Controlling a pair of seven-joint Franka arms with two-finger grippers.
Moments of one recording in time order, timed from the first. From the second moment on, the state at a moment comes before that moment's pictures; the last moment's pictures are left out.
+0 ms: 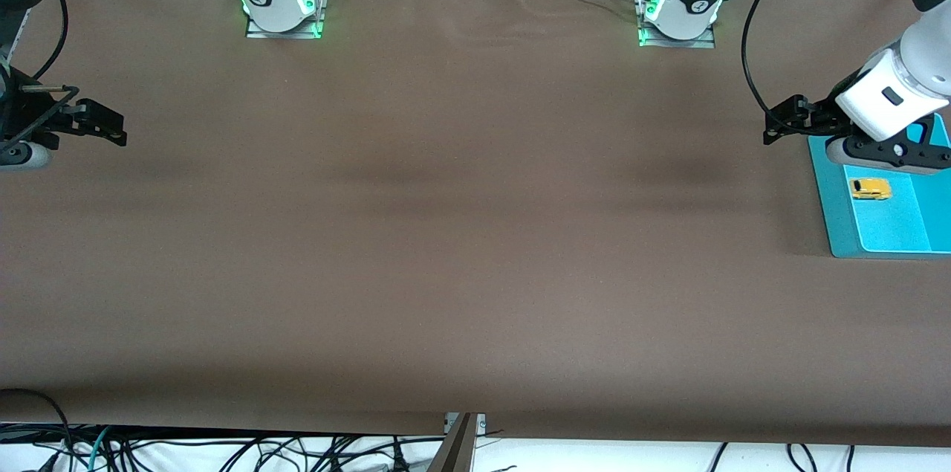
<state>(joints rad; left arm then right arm) 0.08 0.02 -0.14 -1.68 -0.03 1.66 0.03 -0.01 0.11 0.00 -1.53 -0.07 1.58 -0.11</state>
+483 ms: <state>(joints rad) 0.06 -0.02 -0.14 -1.72 -0.03 1.67 -0.07 -0.01 0.11 -0.01 -1.53 -0.07 1.58 -0.11</state>
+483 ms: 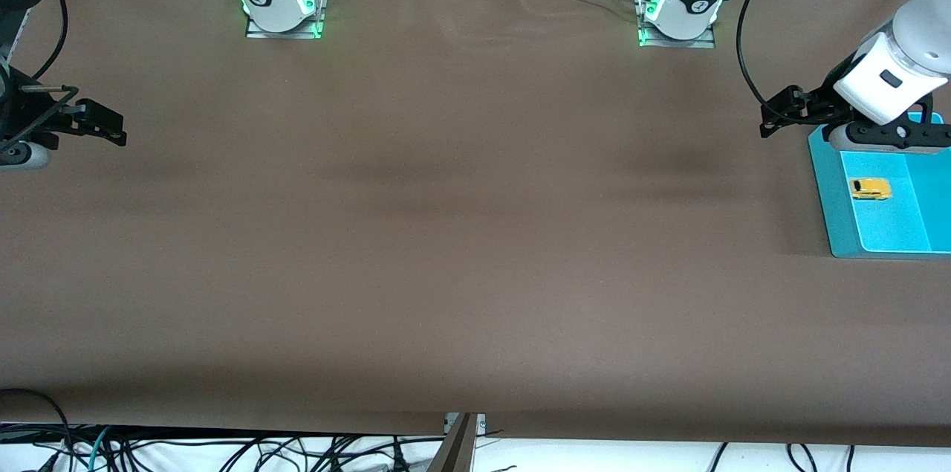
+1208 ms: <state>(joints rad) 0.06 -0.02 -0.12 -1.72 -0.03 1.67 -0.07 -0.01 0.11 -0.01 -1.53 -0.07 1.58 -0.11</state>
